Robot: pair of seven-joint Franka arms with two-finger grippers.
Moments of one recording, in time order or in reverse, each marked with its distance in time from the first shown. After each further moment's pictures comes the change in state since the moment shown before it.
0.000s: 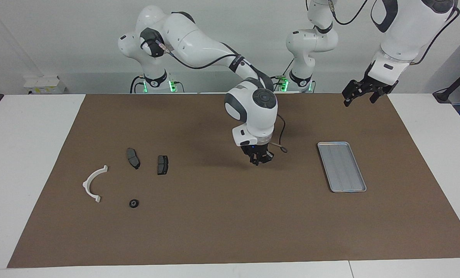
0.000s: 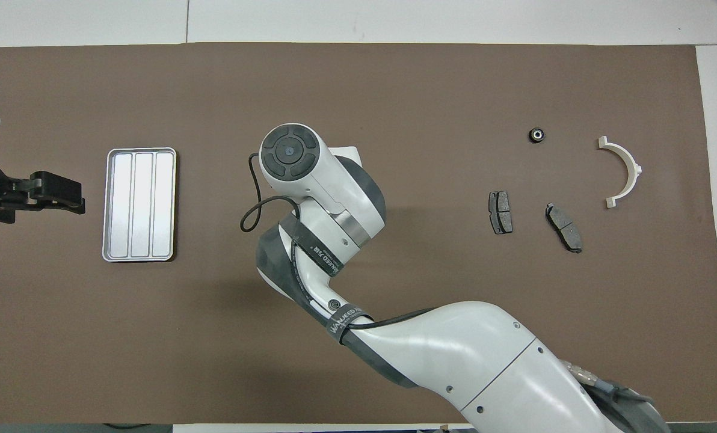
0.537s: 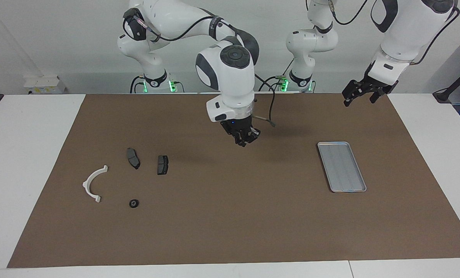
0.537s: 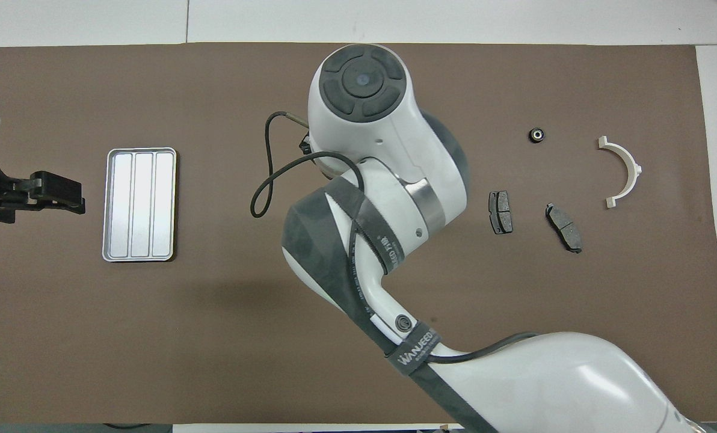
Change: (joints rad) left arm 0.000 0.000 0.000 0.000 0.000 0.000 0.000; right arm -0.069 -0.209 0.008 0.021 0.090 -0.215 -0.101
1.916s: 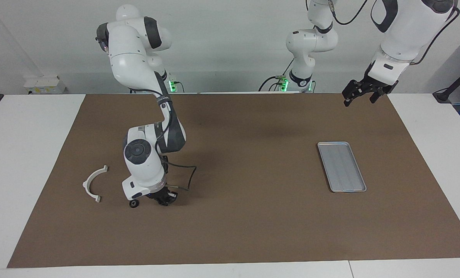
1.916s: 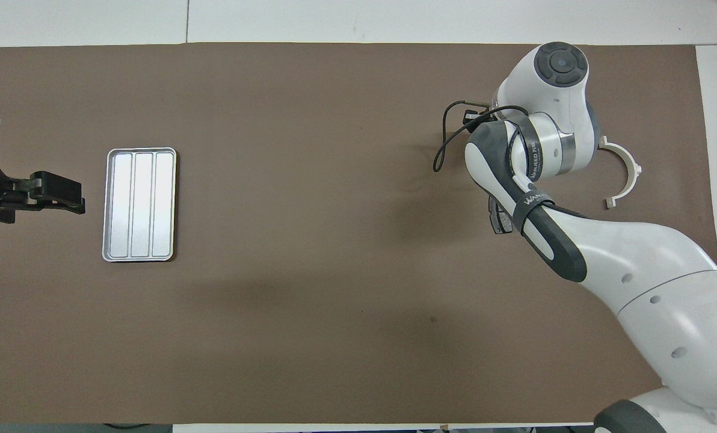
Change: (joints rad) left arm 0.000 0.000 0.000 0.000 0.000 0.000 0.000; right arm -0.398 0.114 -0.064 -0.296 -0.066 0.391 -0.718
